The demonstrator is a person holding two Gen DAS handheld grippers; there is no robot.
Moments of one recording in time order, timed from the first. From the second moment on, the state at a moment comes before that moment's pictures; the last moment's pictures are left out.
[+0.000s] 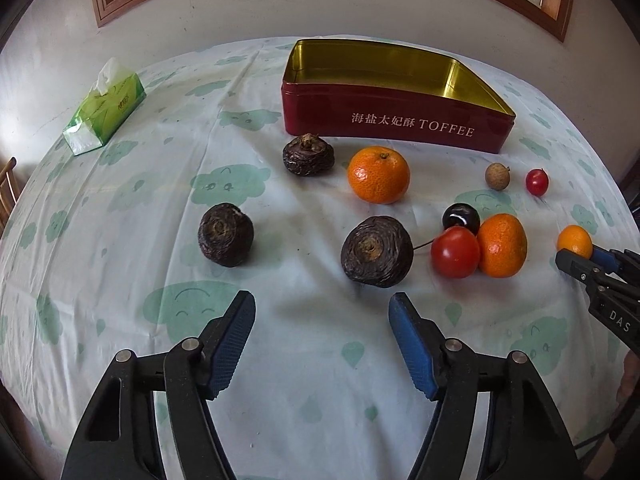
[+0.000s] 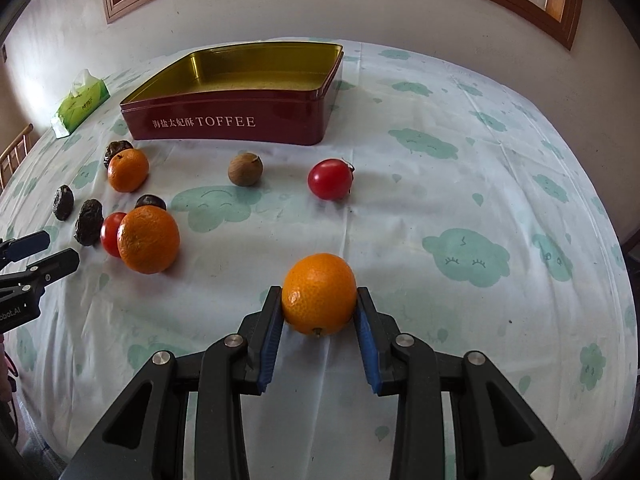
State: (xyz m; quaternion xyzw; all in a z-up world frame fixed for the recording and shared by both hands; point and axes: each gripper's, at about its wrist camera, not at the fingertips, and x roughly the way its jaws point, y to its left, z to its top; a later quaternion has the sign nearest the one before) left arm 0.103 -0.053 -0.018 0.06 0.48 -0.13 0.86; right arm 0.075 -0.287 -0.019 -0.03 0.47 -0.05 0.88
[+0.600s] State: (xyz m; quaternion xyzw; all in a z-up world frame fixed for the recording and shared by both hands) left arm 0.131 -0.083 -0.021 0.07 0.48 -0.16 0.86; right arm 0.089 -0.294 -0.023 -0.01 0.46 -0.04 0.89
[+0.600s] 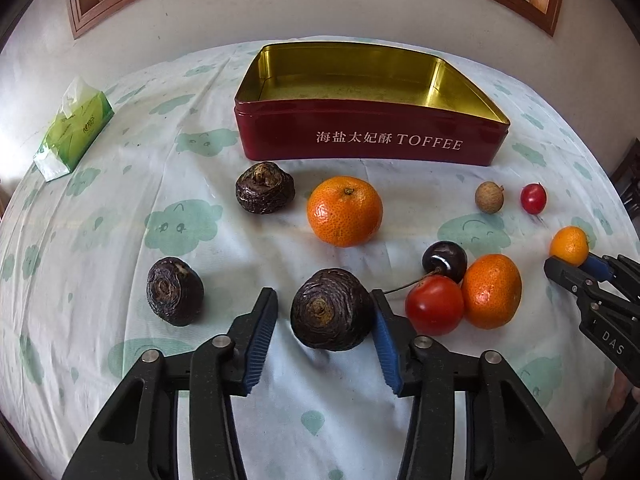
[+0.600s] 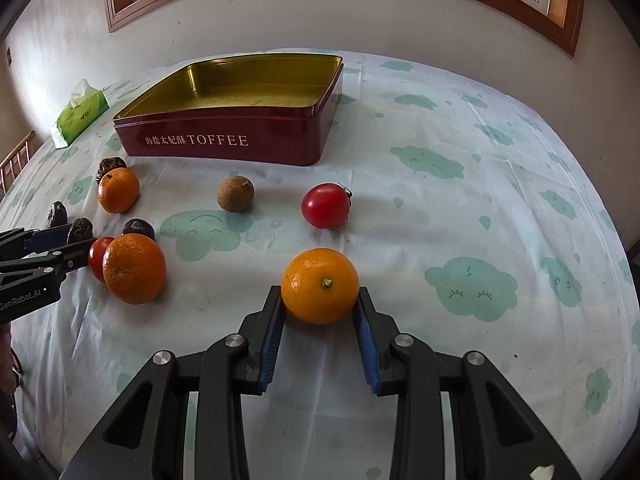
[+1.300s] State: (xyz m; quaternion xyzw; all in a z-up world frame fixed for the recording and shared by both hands) left arm 0.127 -0.082 -0.017 0.07 0.48 -0.16 0.86; right arm 0.091 -0.293 -0.023 -0.02 0.46 -0.04 0.89
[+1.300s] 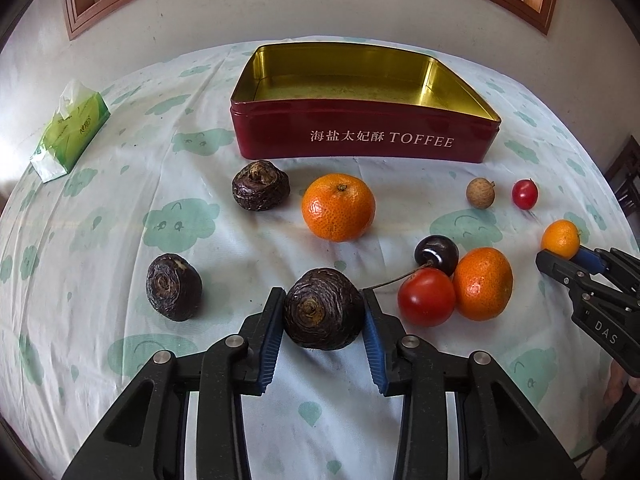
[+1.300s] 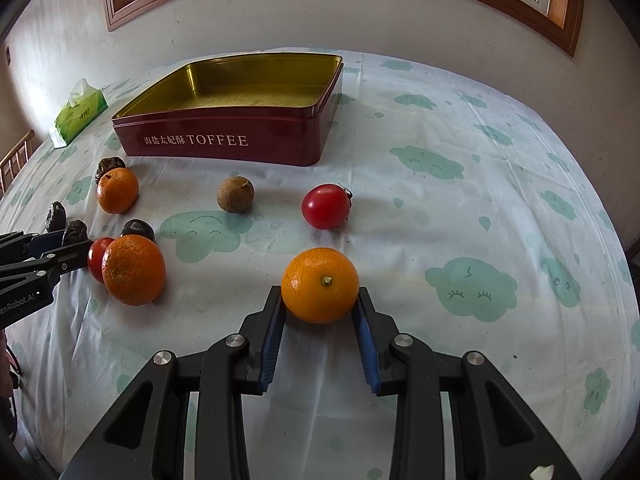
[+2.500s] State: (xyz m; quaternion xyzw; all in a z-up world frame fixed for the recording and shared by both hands) left arm 0.272 -0.107 0.047 0.08 0.40 -0.17 0.90; right arm 0.223 -0.281 0.044 -0.01 0.42 -0.01 0.91
